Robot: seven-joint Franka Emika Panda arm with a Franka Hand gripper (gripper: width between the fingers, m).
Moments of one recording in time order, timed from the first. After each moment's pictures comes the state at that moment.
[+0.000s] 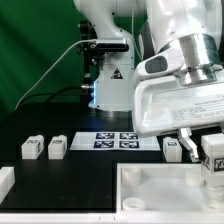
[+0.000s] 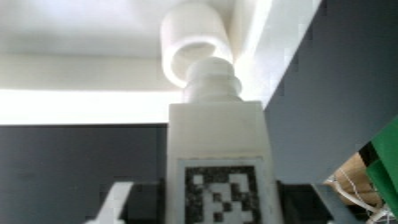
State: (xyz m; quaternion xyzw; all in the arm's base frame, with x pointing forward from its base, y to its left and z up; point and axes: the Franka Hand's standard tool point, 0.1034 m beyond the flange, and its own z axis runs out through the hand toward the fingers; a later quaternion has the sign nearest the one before) arm 0.615 0.117 0.091 -0.95 -0.05 -0.29 0.07
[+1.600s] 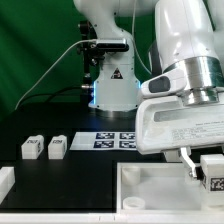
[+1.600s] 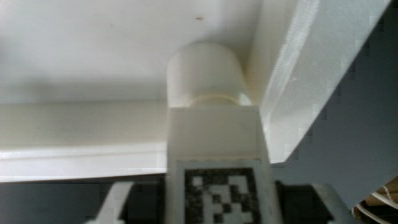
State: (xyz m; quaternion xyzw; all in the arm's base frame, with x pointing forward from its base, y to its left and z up) arm 0.616 0.117 0.063 -0.96 -0.02 -0.29 0.05
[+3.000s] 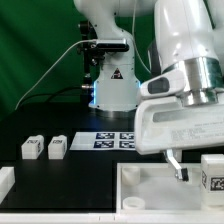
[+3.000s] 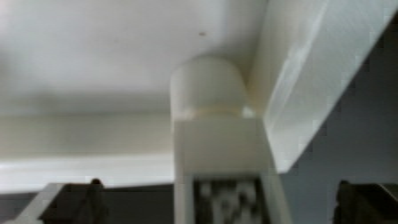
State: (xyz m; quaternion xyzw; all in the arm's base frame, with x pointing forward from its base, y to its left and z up) arm 0.620 0.113 0.085 -0.96 -0.02 -0.27 0.05
